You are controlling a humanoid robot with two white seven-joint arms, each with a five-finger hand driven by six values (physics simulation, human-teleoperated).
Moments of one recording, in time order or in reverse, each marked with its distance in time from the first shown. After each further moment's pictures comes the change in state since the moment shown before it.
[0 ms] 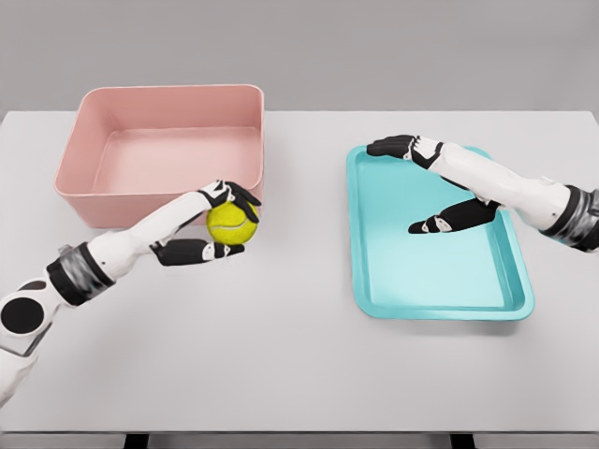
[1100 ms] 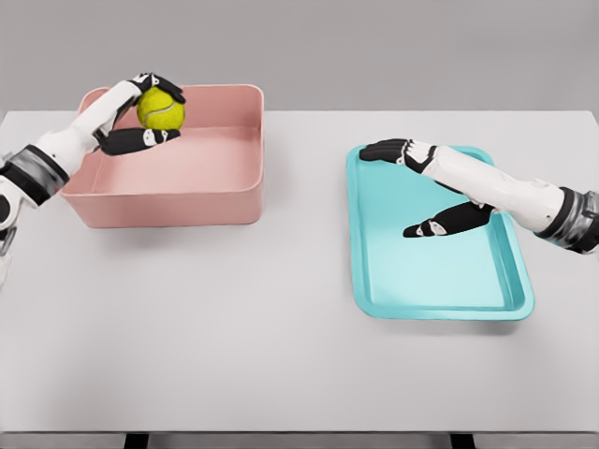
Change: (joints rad) left arm -0.308 -0.056 0.088 0.355 -0.006 0.218 -0.004; right arm -0.002 0.001 0.015 -0.021 0.000 0.000 0.000
